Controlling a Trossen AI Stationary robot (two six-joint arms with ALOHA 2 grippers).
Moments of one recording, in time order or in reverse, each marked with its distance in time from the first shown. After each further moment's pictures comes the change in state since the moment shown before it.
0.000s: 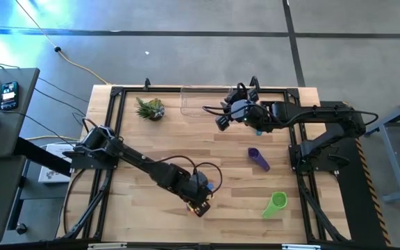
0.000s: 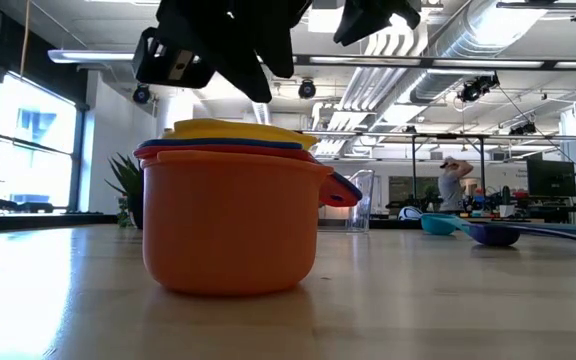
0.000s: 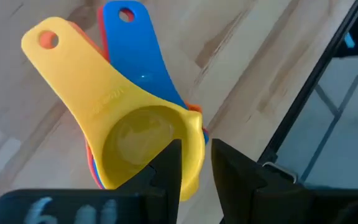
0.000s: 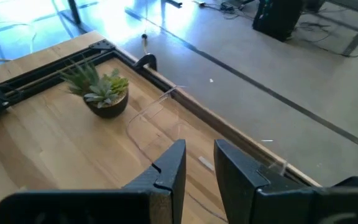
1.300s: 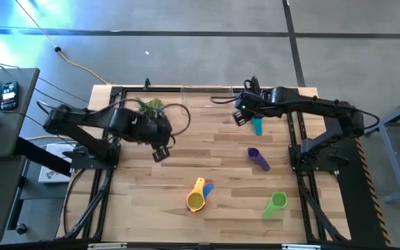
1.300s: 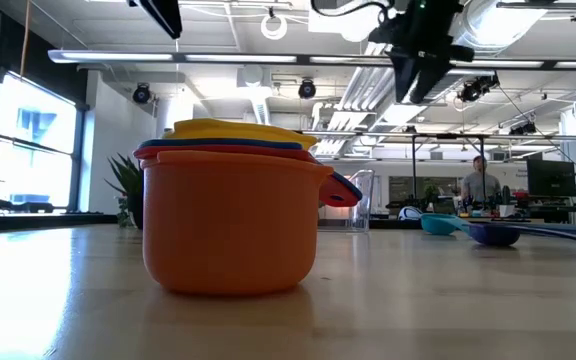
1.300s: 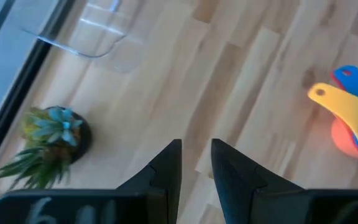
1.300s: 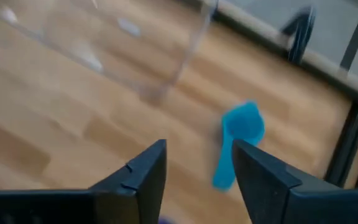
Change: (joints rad) left arm 0.270 -0.530 -0.001 -0.667 -0.378 0.595; right arm -0.224 0.000 -0.001 -0.592 -0.309 0.327
